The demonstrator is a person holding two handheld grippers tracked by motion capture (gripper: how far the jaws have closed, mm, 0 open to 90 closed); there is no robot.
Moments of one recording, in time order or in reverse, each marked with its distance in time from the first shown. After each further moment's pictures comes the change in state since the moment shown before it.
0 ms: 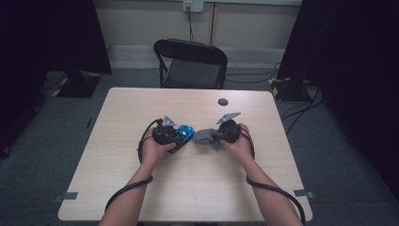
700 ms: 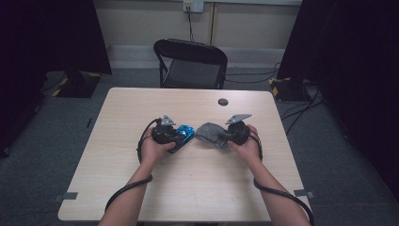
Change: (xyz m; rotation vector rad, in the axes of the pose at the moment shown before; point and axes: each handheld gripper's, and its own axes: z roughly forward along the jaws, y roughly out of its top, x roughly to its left) left arm 0.004 0.000 -0.001 -0.005 -0.028 -0.020; right arm -0.006 -0.015 -0.026 -0.055 -0.014 0.025
